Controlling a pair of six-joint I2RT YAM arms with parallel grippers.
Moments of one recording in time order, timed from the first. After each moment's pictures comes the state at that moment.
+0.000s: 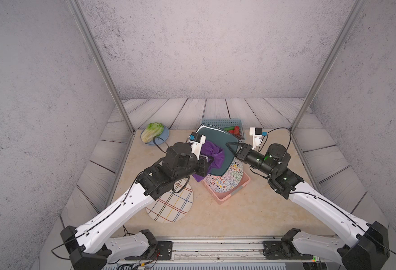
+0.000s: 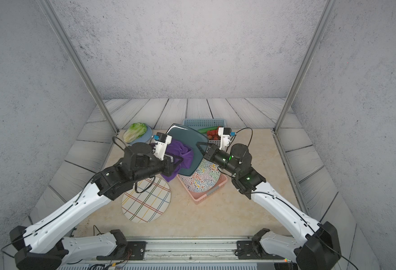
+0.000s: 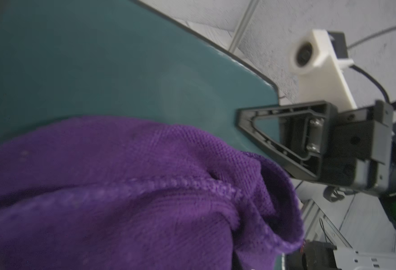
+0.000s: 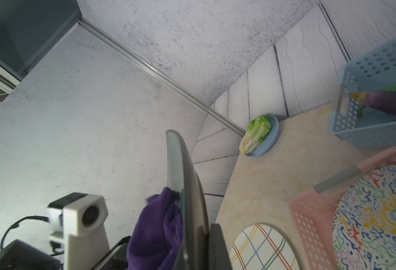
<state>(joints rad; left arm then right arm) -0.89 1.18 1.26 -0.51 0.05 -0.42 0.62 1.15 0.95 0.22 -0.33 1.01</state>
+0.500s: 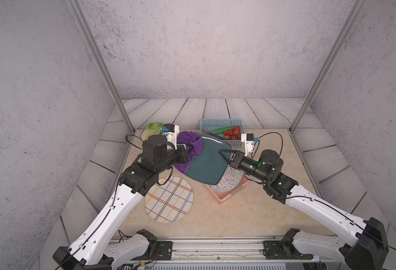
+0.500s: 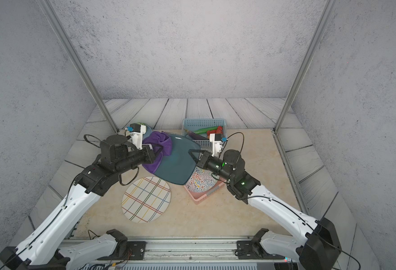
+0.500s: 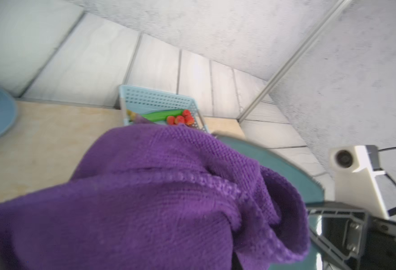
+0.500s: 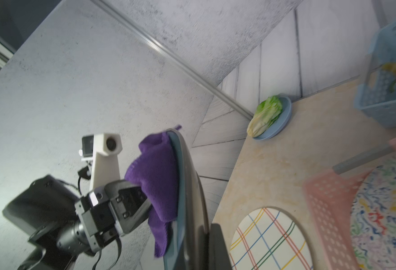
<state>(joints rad) -0.56 1.12 1.29 -0.51 0.19 -0.47 0.78 1.15 0.91 0.26 -0.29 0.98</state>
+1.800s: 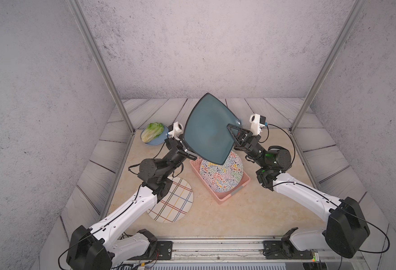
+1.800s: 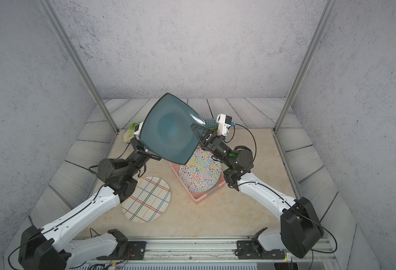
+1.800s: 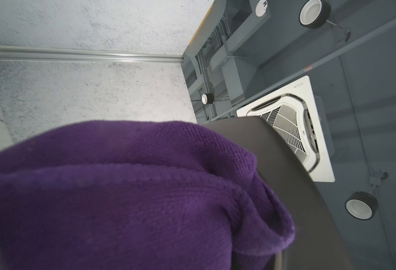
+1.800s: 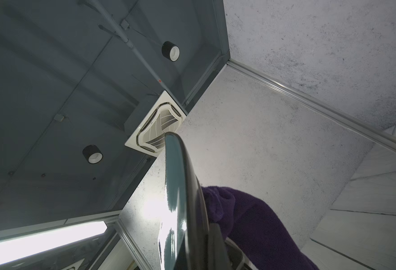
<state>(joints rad) -0.62 1.12 0.84 1.02 0.37 -1.90 0.60 1.37 0.99 1.16 -0.43 1.48</state>
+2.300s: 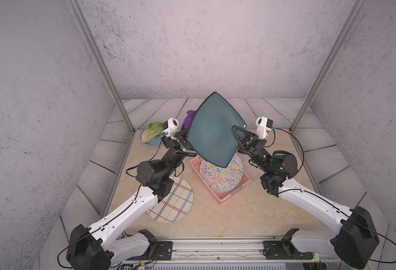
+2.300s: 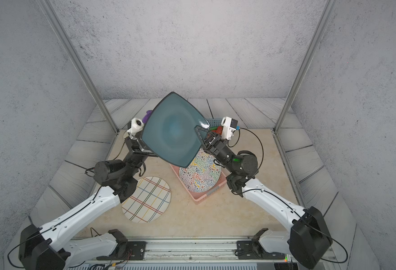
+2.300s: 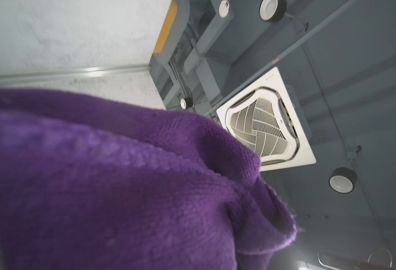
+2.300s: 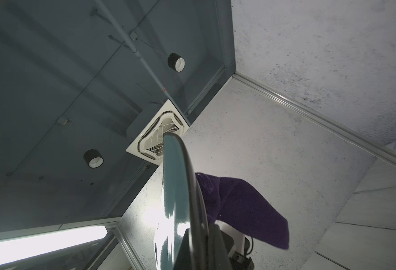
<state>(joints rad) -0.71 1.14 0.91 1.07 0.32 -1.77 0.65 1.29 0.97 1.11 -0.38 1.41</state>
